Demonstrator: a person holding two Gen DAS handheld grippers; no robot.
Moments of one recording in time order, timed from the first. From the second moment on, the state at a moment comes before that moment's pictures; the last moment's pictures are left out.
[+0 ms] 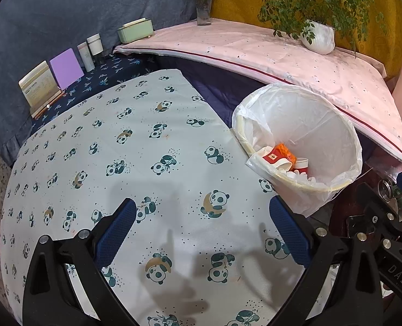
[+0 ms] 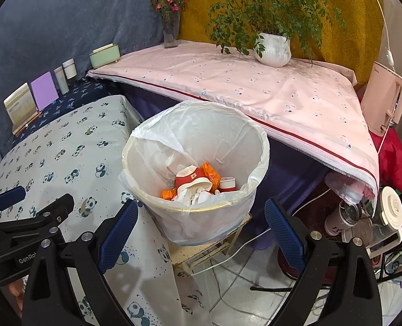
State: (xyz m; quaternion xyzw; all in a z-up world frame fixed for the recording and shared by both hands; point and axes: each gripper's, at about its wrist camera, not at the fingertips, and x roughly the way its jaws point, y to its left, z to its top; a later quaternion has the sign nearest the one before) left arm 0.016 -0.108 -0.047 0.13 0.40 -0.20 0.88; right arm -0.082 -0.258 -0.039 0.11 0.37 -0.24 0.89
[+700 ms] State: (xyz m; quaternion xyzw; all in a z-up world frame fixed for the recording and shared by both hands) left arm 0.017 -0.107 -0.050 0.13 0.40 -0.20 0.88; right arm -0.081 -0.257 -0.042 0.11 0.37 -0.24 0.89
